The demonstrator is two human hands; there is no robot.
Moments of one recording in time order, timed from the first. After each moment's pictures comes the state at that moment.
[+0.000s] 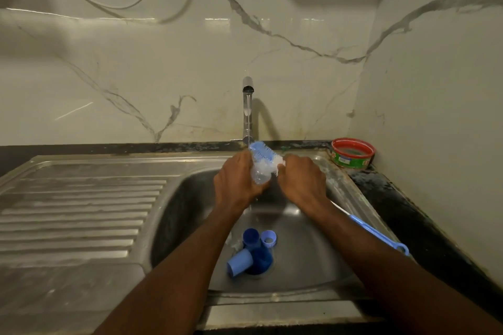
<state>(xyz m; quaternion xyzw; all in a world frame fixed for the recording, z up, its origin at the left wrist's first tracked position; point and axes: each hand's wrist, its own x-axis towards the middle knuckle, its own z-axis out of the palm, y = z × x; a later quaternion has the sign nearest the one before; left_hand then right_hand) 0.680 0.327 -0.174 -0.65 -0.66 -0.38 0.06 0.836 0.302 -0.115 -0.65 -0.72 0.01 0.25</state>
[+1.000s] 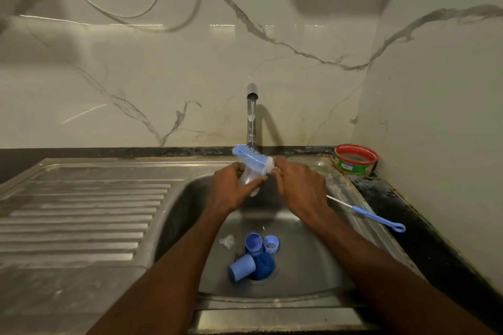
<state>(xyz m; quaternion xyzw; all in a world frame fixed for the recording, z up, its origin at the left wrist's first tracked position) 0.655 0.327 -0.174 -0.62 -0.64 -0.45 -0.10 0.833 0.315 -0.132 -0.57 -0.77 -0.09 0.27</state>
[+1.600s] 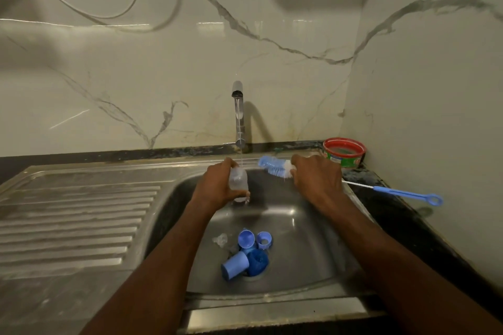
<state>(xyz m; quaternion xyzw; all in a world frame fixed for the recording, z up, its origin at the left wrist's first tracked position) 0.642 0.330 -0.170 -0.70 -0.65 -0.29 -0.02 0.889 0.336 -0.132 -0.61 -0.76 -0.17 0.16</state>
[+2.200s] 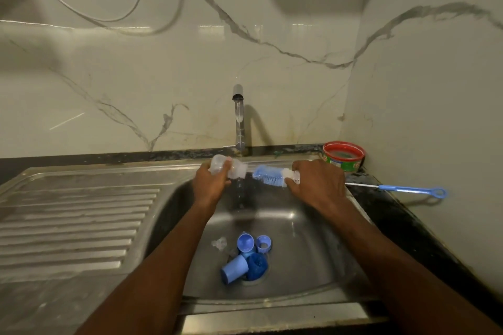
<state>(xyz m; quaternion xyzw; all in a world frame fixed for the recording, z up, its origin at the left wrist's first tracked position) 0.647 0.340 -0.171 -0.43 -0.62 -0.60 -0.28 0.894 0.331 -0.130 -0.60 -0.75 -0.16 0.20</state>
